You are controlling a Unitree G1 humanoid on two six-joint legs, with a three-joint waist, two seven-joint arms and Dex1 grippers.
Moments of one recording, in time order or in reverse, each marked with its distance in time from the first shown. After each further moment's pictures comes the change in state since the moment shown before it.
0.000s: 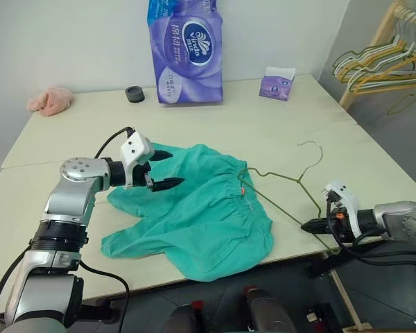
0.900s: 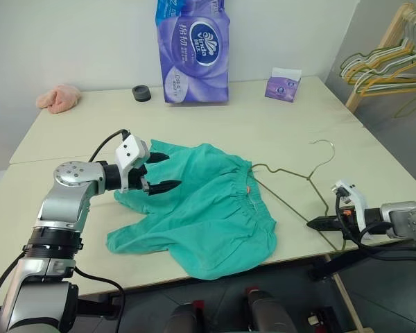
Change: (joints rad) left arm 0.052 0.015 0.027 -0.061 -0.019 0.014 0.001; right arm -0.016 -0.020 -0.030 0.134 0.030 -0.024 0.016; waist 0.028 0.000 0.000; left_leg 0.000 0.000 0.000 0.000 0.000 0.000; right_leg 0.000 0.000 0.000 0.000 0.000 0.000
